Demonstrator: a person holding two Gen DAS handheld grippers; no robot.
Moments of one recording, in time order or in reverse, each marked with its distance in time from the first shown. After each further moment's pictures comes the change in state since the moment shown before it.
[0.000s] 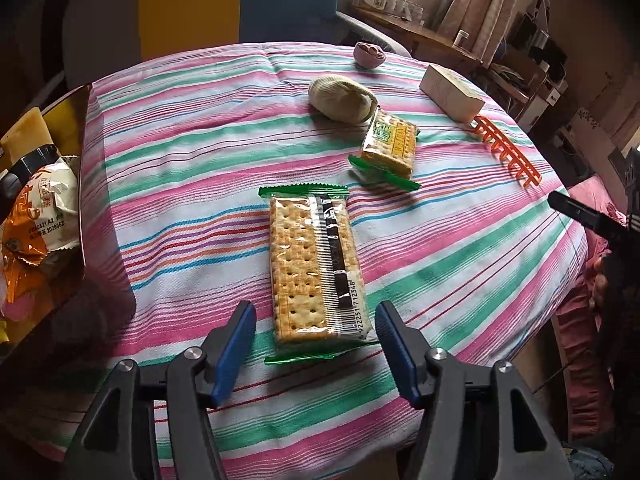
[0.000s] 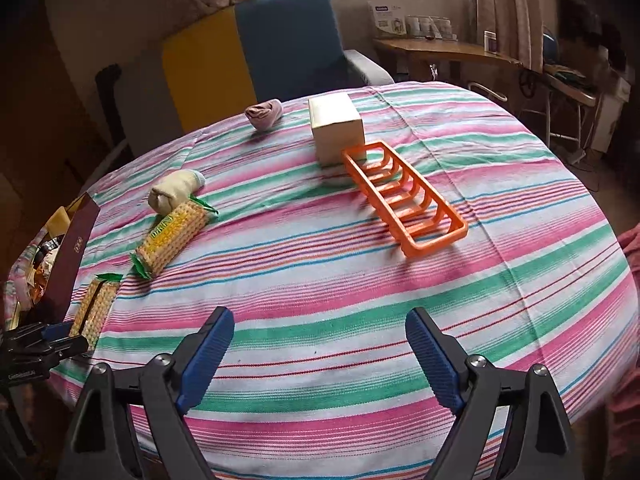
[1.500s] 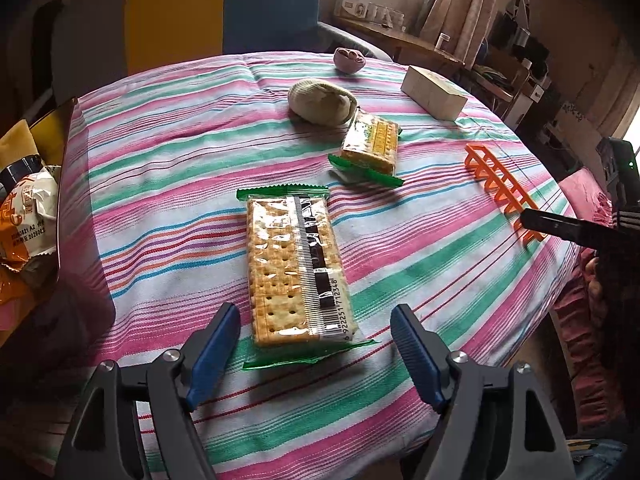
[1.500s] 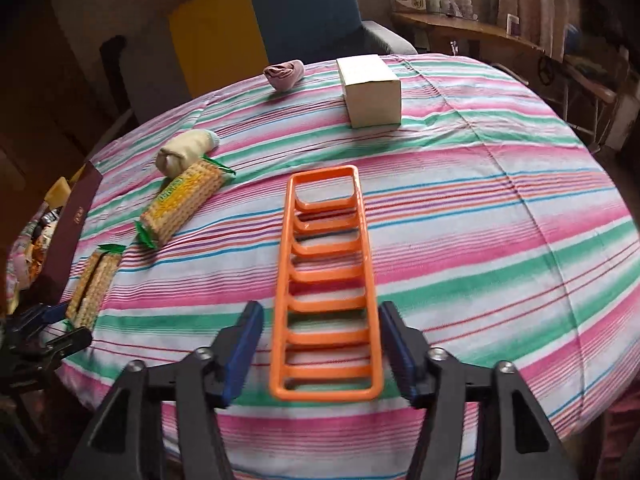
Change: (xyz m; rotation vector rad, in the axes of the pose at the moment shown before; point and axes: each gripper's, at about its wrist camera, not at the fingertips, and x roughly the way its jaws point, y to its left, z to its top) left arm 0.002 -0.003 -0.009 0.046 -0.053 -0.021; right arm 0.018 0.023 -0.013 0.017 0.124 0.039
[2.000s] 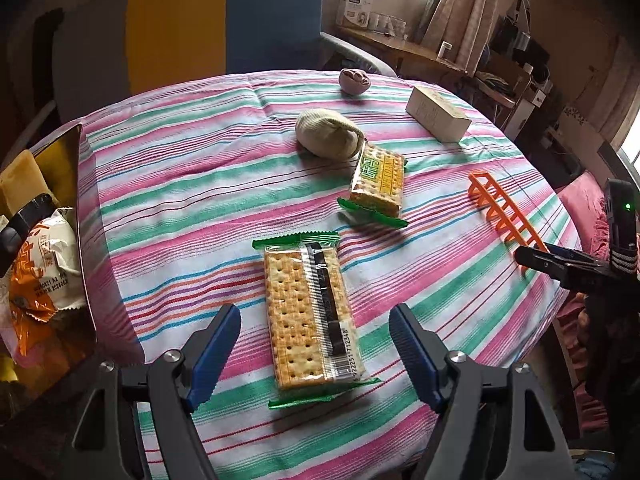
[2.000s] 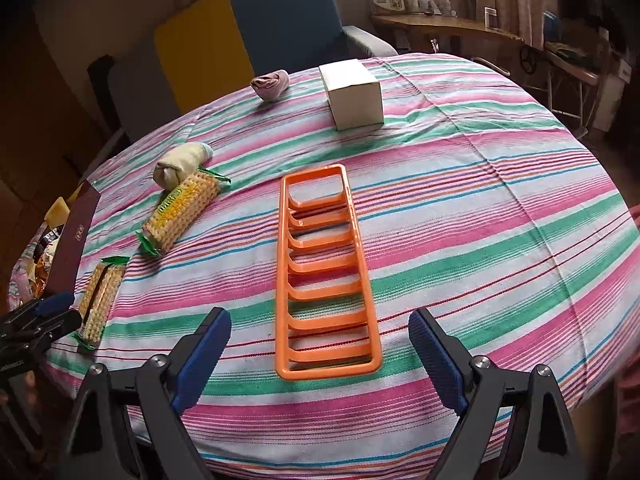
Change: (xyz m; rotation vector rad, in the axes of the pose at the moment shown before) left arm -0.008 0.006 0.031 0.005 -0.007 0.010; right arm 0.002 0.000 -0.005 0.034 -0.010 -0.041
